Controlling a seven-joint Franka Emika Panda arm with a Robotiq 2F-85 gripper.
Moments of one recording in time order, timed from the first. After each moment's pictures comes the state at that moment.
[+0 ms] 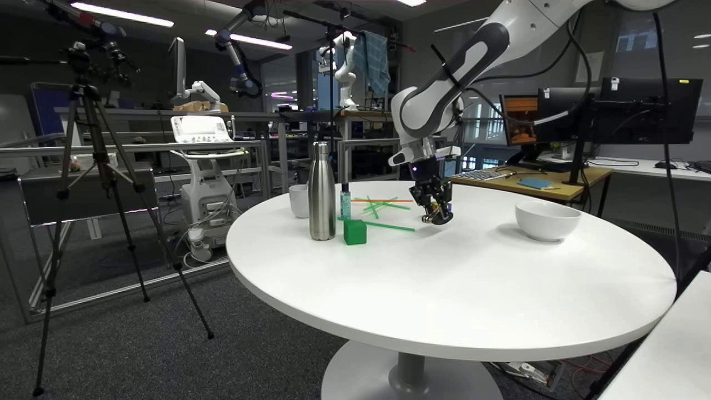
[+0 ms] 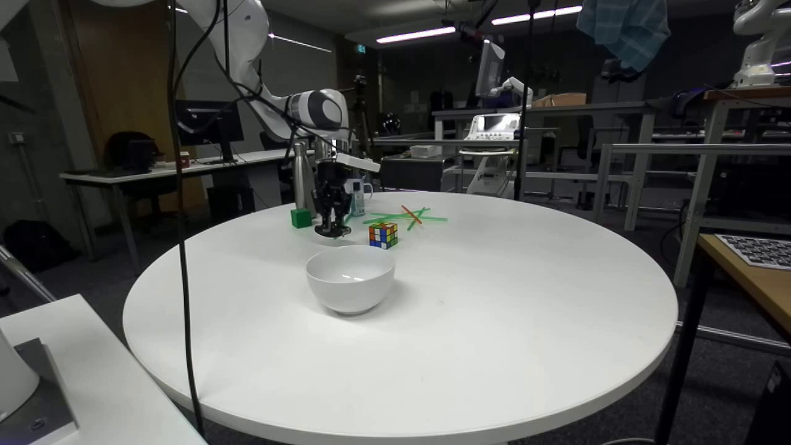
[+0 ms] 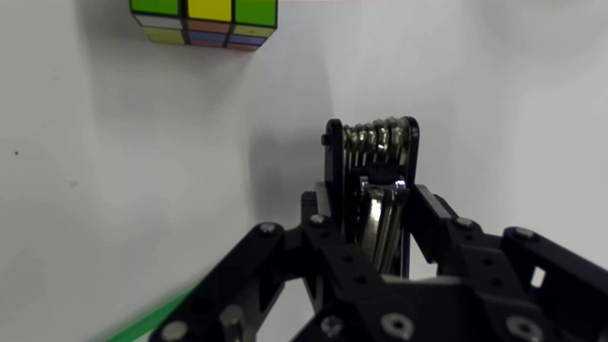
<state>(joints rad) 0.03 0.69 0.09 -1.62 -0.26 2.02 -1.45</state>
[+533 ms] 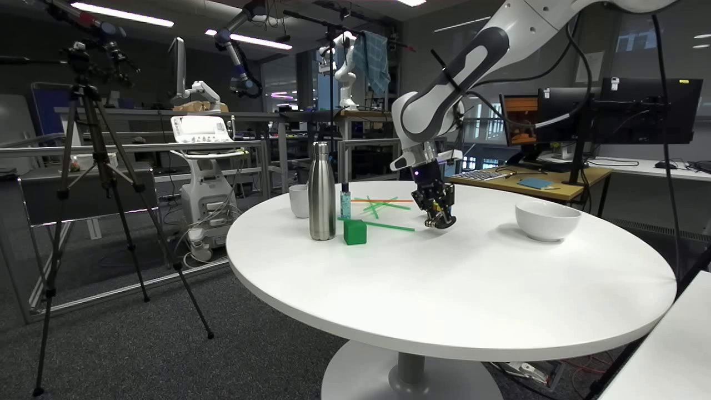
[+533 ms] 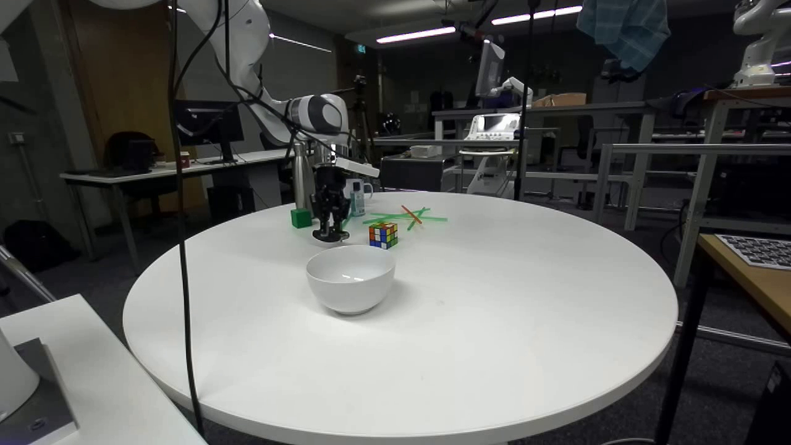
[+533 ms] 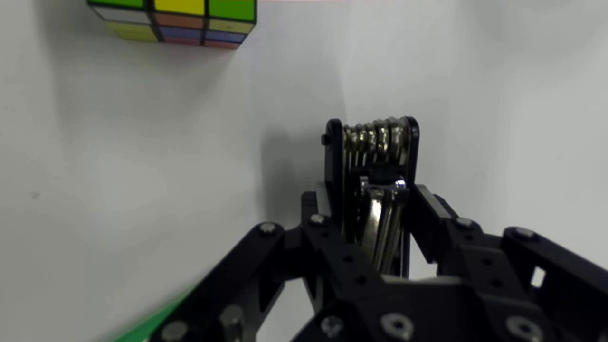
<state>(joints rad) 0.03 0.70 0.09 -1.63 -0.26 2.01 -1.45</state>
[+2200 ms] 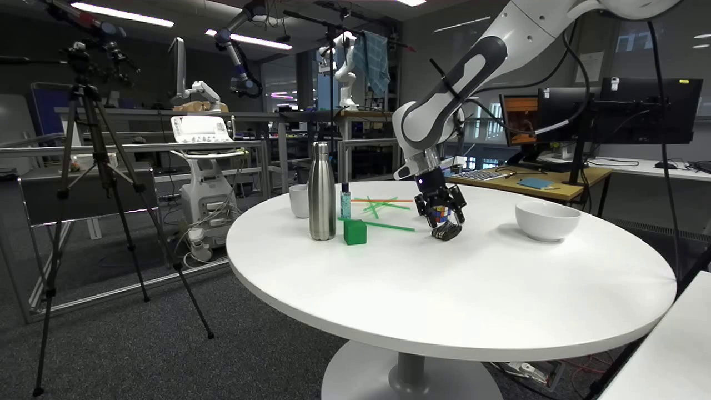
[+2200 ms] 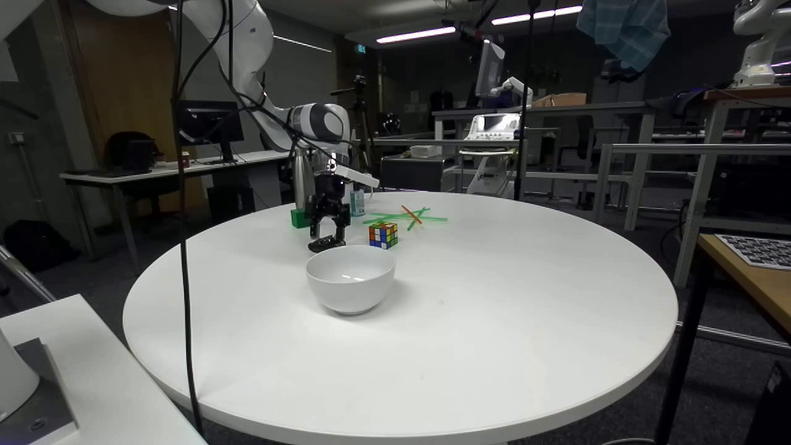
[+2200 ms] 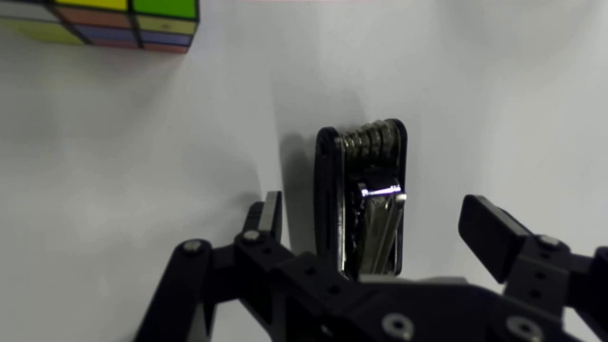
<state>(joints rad) 0.02 0.73 0.09 -1.62 -0.26 1.97 -1.45</state>
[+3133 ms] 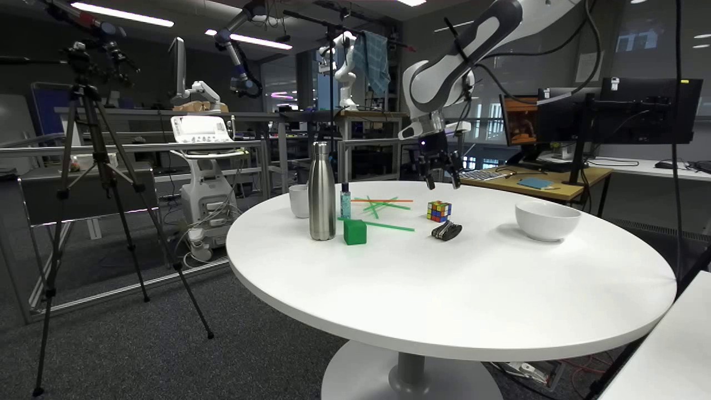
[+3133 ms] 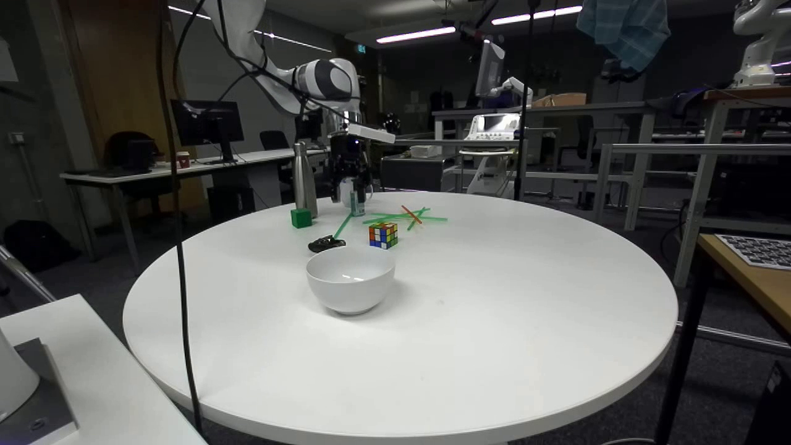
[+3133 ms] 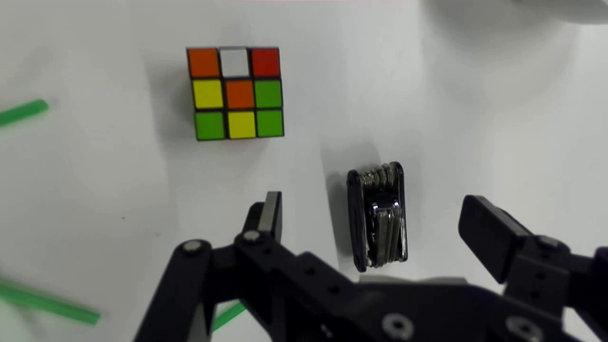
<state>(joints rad) 0.00 0.59 0.06 -1.60 -0.26 1.99 -1.44</state>
